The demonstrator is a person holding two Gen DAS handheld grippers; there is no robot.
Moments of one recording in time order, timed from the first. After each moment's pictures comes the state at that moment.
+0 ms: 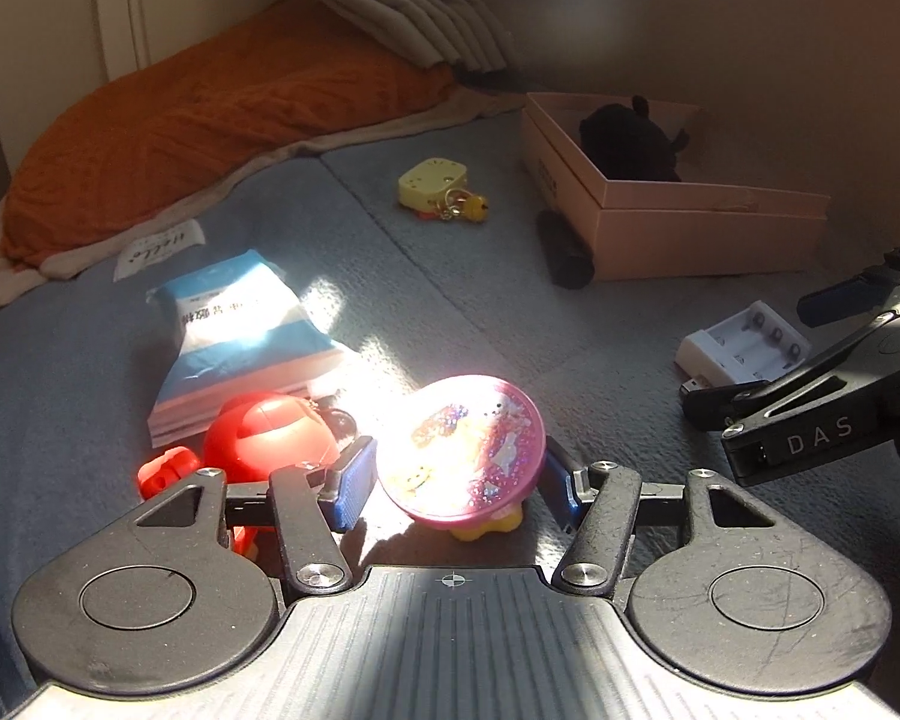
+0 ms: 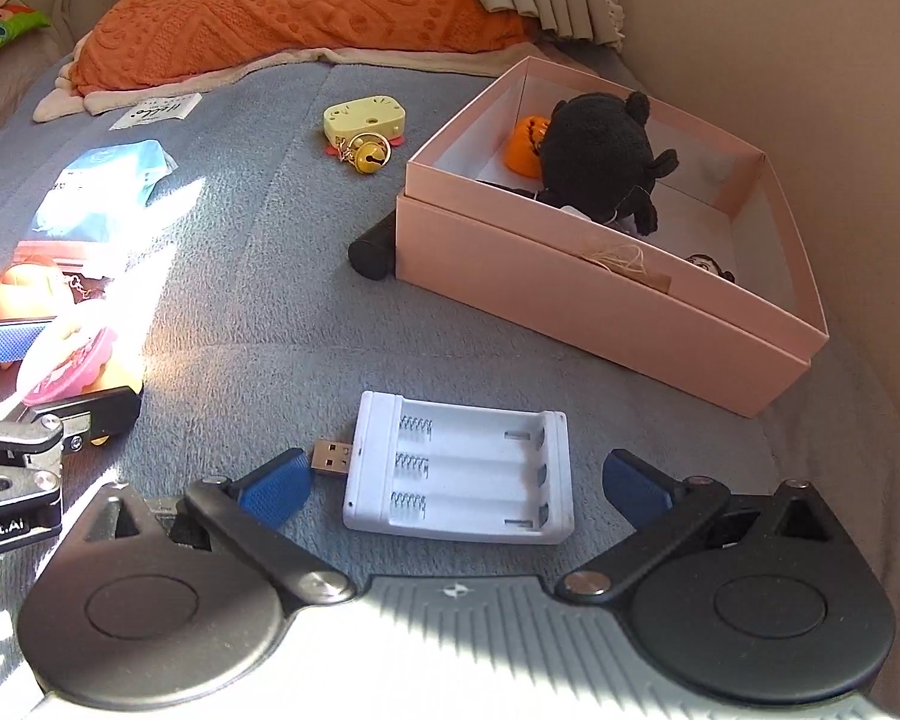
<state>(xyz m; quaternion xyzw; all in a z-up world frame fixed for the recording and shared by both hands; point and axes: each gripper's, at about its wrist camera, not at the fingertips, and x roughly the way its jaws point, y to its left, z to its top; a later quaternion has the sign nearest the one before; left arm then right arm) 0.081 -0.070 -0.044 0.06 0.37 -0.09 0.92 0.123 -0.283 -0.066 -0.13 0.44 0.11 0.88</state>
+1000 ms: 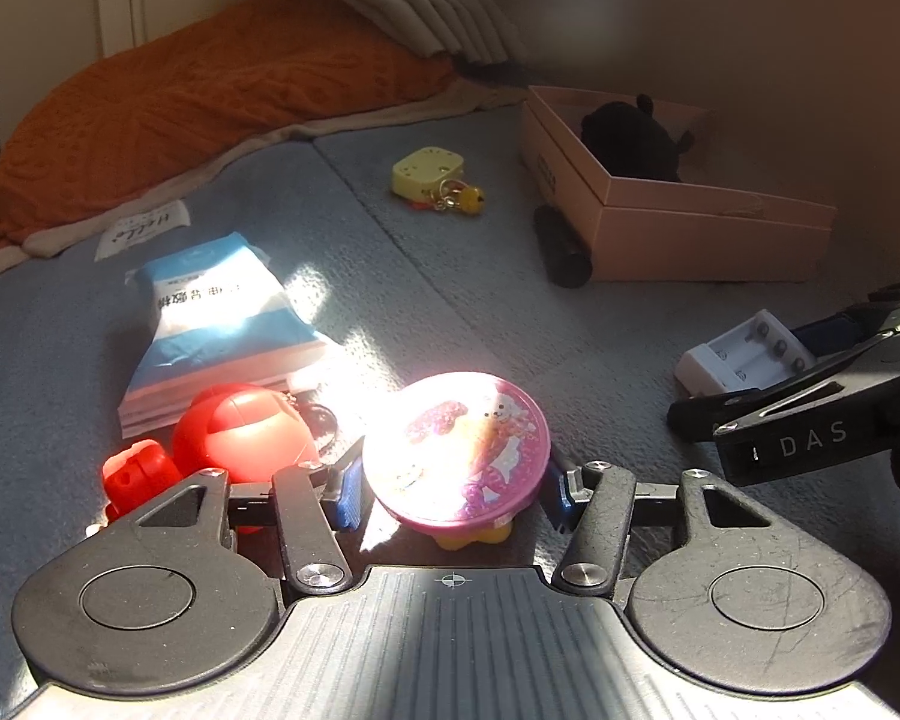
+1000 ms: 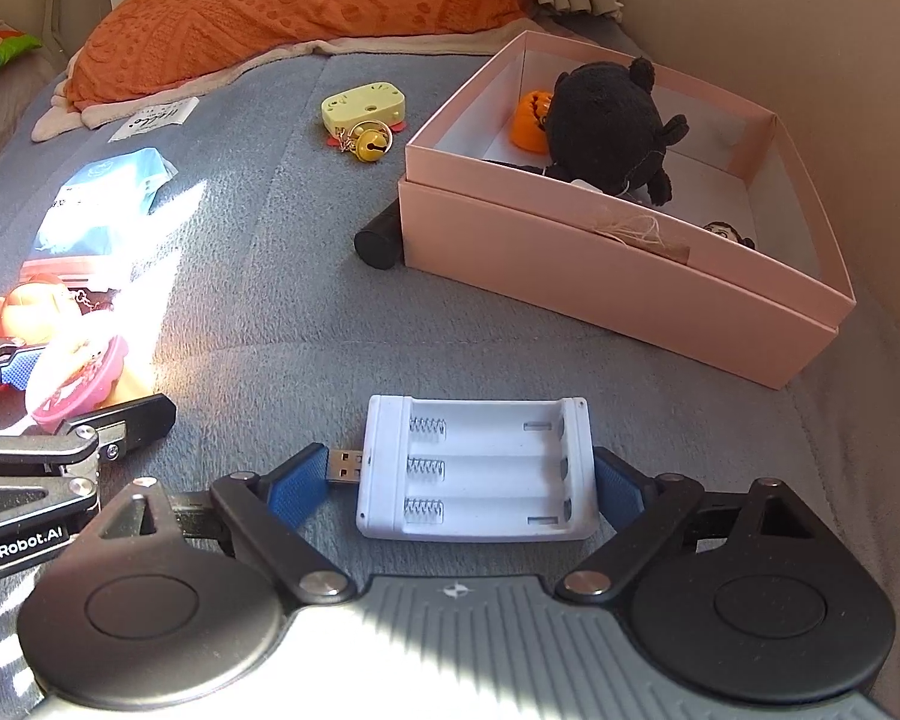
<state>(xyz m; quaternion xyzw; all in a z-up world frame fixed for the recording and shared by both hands) 0.087 -0.068 -0.051 0.04 0.37 -0.10 0.92 0.124 -0.286 -0.070 -0.10 0.46 0.12 0.88</state>
